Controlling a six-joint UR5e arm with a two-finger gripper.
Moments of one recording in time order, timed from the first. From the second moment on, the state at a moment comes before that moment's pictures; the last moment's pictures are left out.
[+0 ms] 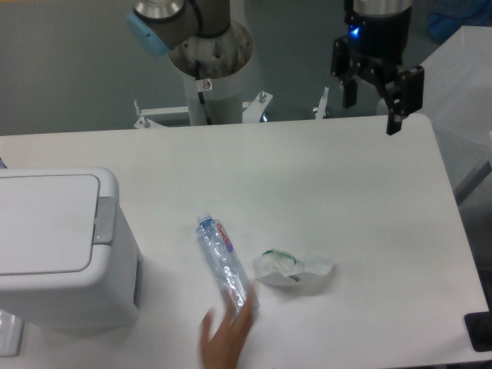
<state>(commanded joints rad) 2.74 -1.62 -1.42 -1.33 1.43 1.70</state>
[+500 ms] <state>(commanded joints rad) 2.59 -1.64 -1.44 -1.23 1.43 1.18</state>
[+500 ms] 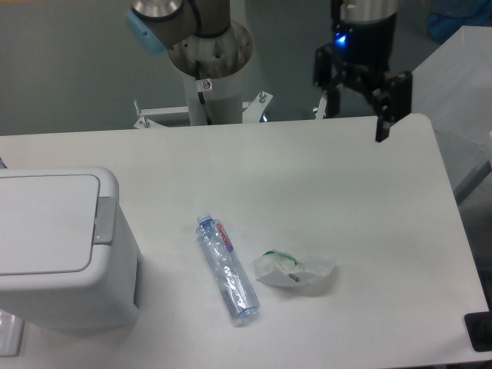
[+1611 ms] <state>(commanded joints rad) 2.25 -1.75 -1.47 -1.01 1.36 0.13</state>
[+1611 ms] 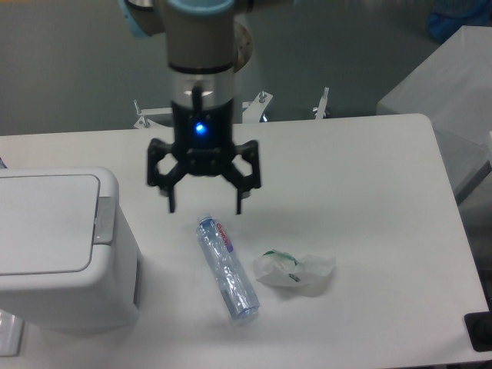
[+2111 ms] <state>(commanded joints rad) 2.23 -1.75 -1.50 -1.01 1.32 0.10</state>
